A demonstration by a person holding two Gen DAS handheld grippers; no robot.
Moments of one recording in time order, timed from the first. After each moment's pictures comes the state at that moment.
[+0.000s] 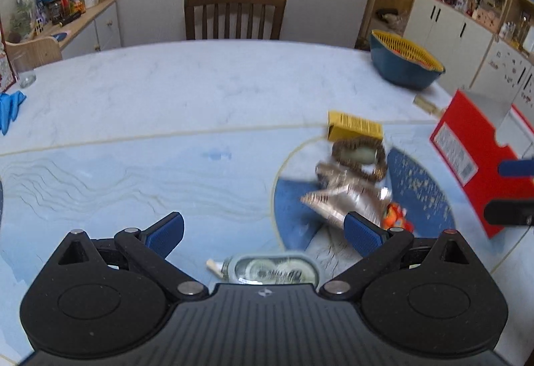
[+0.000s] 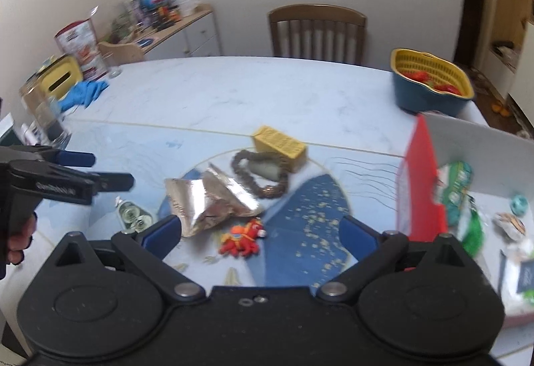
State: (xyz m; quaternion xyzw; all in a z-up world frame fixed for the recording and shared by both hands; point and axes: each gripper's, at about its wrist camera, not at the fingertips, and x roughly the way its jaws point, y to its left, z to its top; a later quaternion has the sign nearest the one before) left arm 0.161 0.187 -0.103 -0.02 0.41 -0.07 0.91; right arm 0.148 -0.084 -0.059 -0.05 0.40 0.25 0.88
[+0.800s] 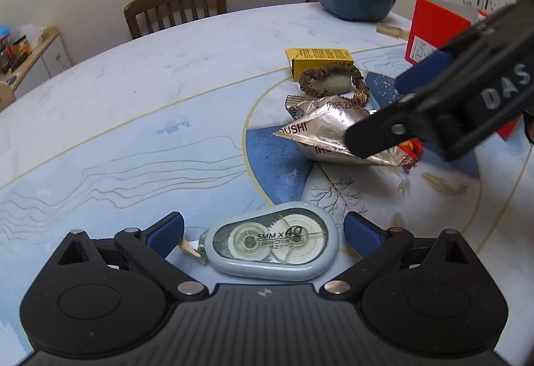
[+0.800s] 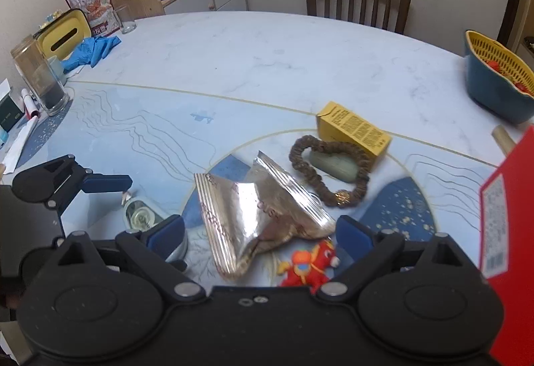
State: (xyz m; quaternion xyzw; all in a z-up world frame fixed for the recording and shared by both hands) left arm 0.157 0.164 -0.155 0.10 0.41 -0.14 0.90; right arm 0.191 0.003 -0.105 -0.08 0.46 0.27 0.84
